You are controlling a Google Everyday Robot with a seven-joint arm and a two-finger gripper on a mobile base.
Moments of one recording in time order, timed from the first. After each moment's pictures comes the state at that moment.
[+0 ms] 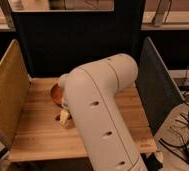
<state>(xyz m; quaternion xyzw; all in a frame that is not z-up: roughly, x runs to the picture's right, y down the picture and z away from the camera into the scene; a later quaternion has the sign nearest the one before) -0.149 0.176 0.865 -0.47 0.03 0.22 0.85</state>
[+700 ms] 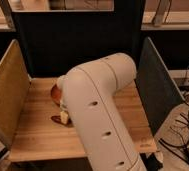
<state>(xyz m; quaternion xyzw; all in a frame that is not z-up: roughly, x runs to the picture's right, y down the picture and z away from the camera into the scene) -0.155 0.182 0.861 -0.47 0.03 0.22 0.85</state>
